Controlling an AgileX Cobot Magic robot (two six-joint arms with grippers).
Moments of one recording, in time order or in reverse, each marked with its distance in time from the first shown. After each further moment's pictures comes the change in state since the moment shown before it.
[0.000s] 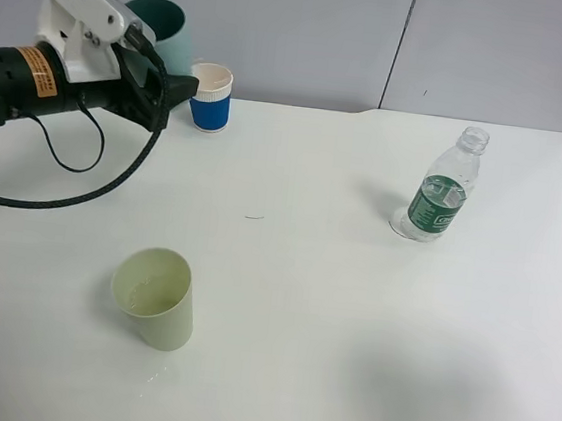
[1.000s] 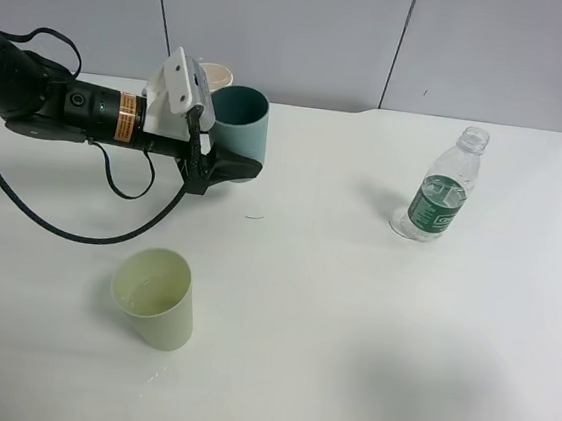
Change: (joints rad) left arm -0.018 0.369 -0.311 0.679 -0.177 -0.314; right arm 0.000 0.000 0.000 0.000 0.000 0.000
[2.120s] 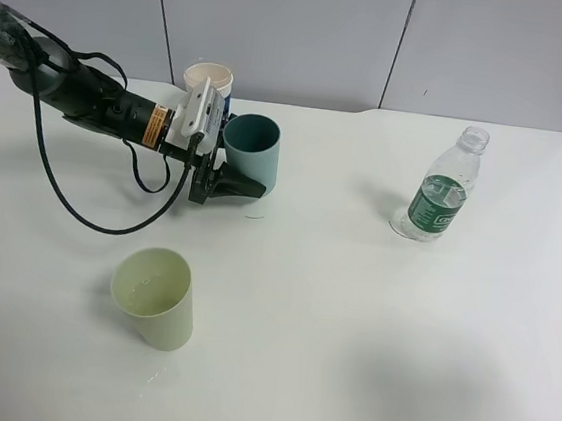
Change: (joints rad) left arm 0.043 0.312 -0.368 0.306 -0.192 -0.053; right arm 0.000 0.000 0.000 0.000 0.000 0.000
